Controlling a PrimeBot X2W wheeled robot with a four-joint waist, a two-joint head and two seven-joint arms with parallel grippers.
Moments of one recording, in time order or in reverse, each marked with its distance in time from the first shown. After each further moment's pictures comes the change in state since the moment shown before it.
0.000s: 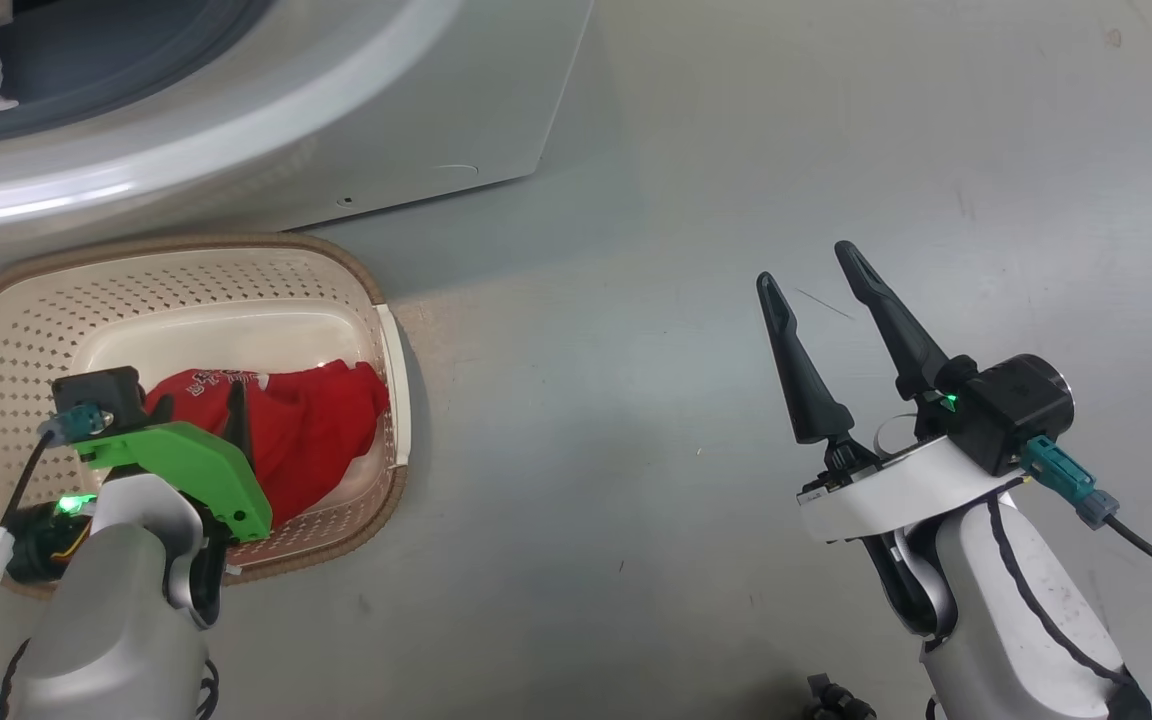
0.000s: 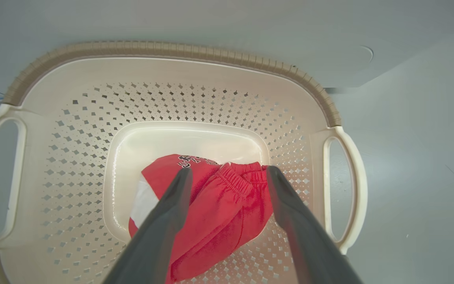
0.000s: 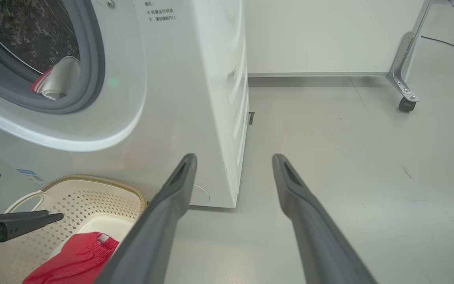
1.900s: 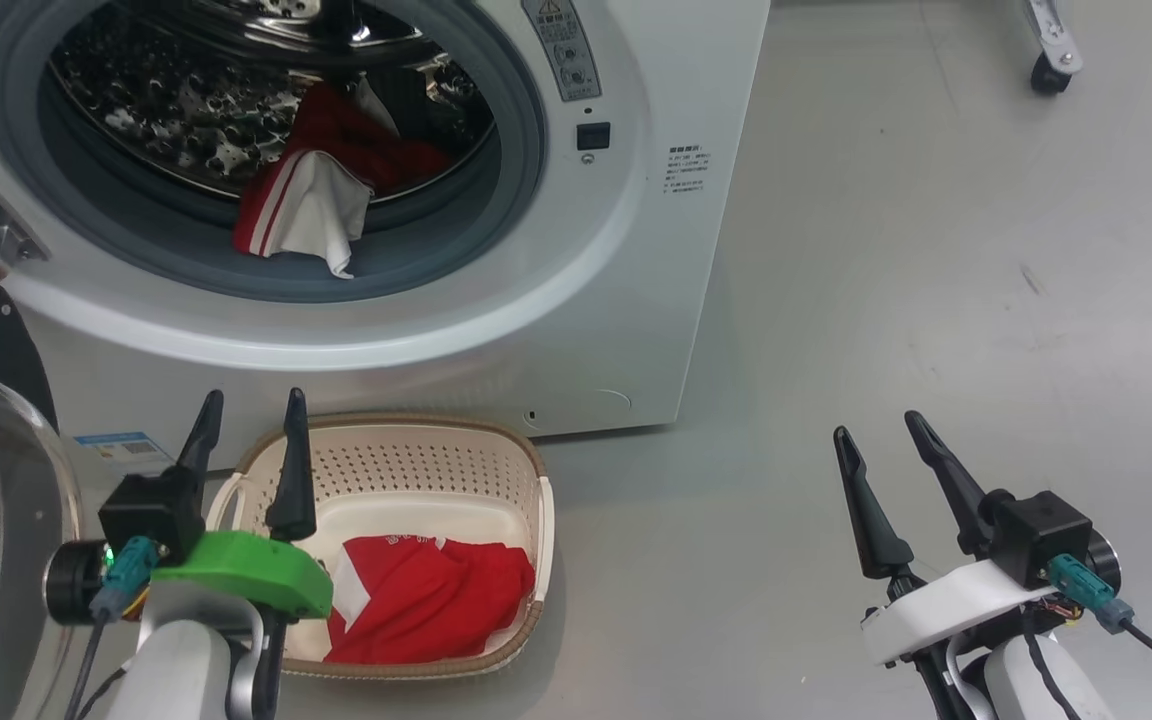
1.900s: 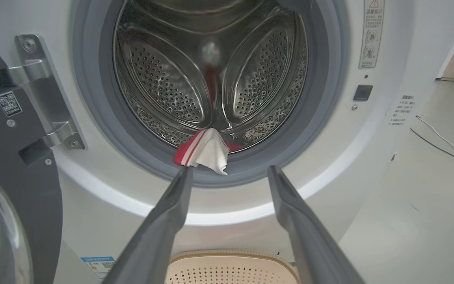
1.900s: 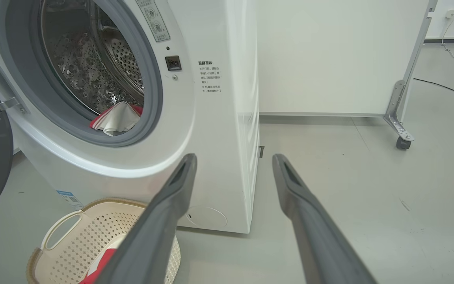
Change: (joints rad) left arm 0.287 -0.050 -0.005 -0.445 0.134 -0.013 -0.263; right arm 0.197 -0.008 -0.120 0.119 -0.016 -0.001 0.000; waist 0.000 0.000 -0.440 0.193
